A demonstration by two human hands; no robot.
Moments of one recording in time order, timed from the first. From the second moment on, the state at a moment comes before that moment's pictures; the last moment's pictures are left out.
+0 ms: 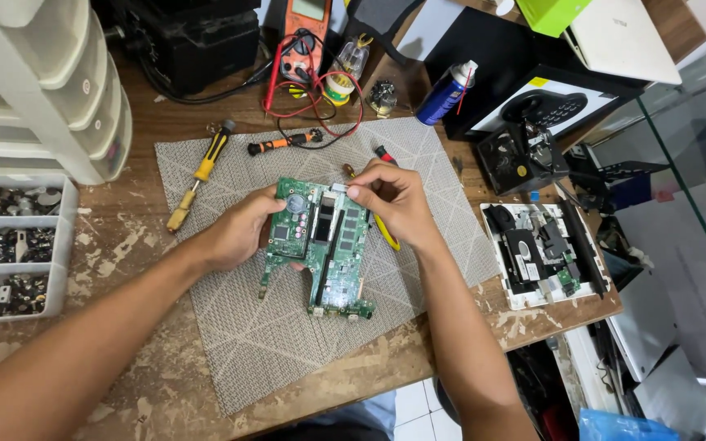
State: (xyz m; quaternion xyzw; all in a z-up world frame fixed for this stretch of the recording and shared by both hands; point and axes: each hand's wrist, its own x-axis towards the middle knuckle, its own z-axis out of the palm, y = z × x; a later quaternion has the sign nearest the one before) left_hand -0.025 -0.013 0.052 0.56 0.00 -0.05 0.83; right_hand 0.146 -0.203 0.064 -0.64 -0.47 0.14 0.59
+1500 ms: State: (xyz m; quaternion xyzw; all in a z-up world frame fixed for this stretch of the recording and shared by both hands) left_hand -0.006 -0.002 -0.026 0.63 0.10 0.17 0.75; right_hand 0.168 -0.226 0.081 -0.85 -0.44 0.11 0.25
